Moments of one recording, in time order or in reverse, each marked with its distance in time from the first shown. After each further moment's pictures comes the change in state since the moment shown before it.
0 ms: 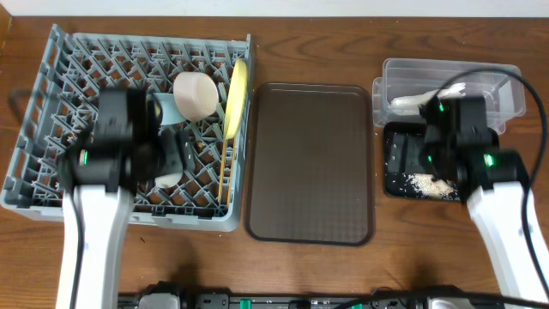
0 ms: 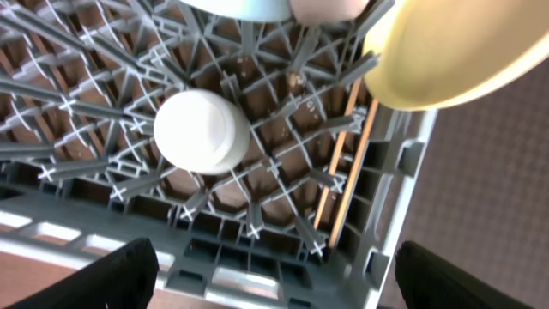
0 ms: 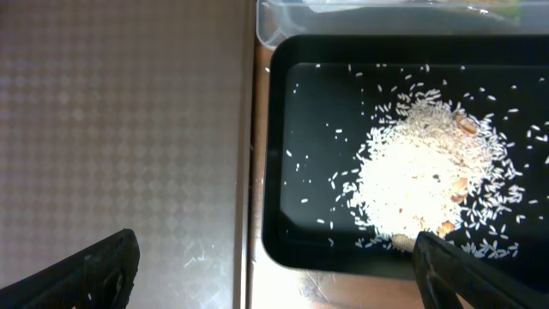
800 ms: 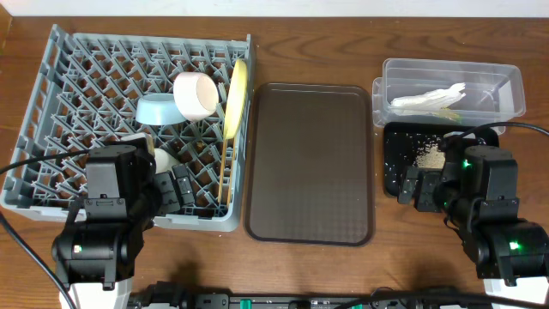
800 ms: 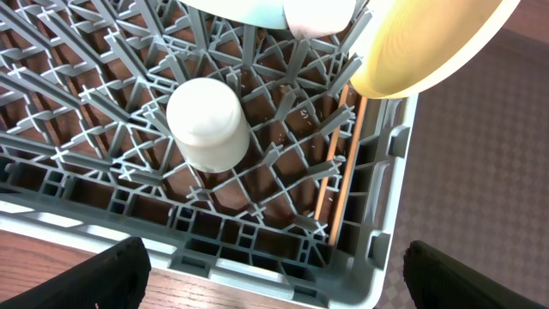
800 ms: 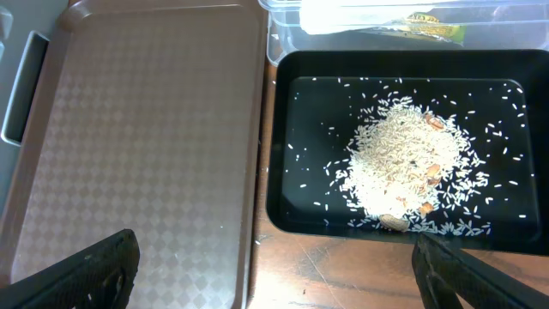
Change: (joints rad) left arm 0.000 -0.335 -0.221 0.087 0.000 0.003; right arm 0.000 -0.360 -0.130 -0.035 0.001 -0.003
